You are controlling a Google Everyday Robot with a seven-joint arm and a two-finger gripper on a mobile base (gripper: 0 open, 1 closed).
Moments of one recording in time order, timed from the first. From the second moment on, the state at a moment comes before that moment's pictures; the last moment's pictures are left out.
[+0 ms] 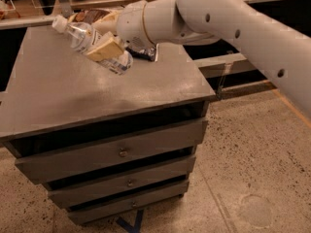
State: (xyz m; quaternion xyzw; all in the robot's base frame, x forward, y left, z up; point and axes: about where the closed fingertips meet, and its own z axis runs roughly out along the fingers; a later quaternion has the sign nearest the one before) arm 0.608 0.129 0.987 -0.61 0.53 0.23 0.54
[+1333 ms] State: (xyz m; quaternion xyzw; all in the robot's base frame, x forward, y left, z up) arm 0.623 0.139 1.026 -0.52 0.51 0.22 0.65
